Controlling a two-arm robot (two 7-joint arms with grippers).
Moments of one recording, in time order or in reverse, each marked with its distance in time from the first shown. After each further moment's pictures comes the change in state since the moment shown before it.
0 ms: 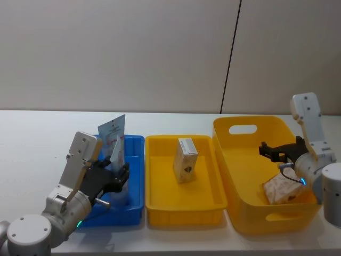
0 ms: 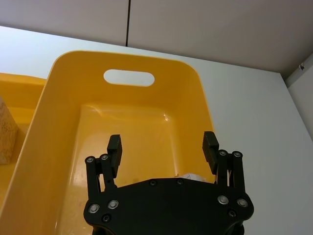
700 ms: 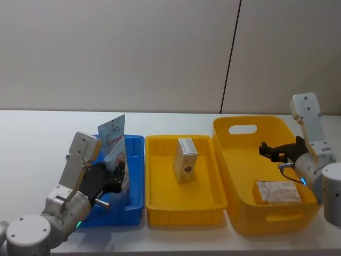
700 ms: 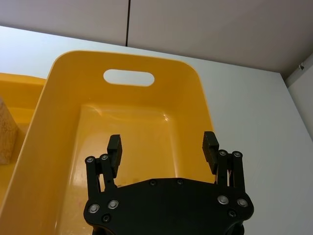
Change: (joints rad) left arm 0.005 0.001 -0.002 -0.008 0.002 0.003 -0.001; right arm 0.000 0.000 0.000 0.000 0.000 0.000 0.000
